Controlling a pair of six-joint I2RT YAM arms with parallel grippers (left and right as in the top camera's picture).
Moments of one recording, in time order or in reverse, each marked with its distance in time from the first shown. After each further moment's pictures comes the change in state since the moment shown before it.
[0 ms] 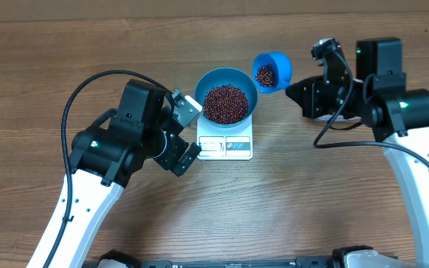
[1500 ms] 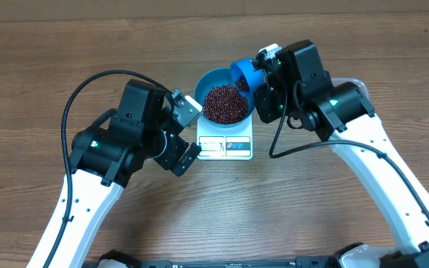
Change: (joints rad) left arm 0.000 0.000 0.000 0.000 0.000 0.000; right arm 0.313 0.131 0.047 0.038 0.431 0.013
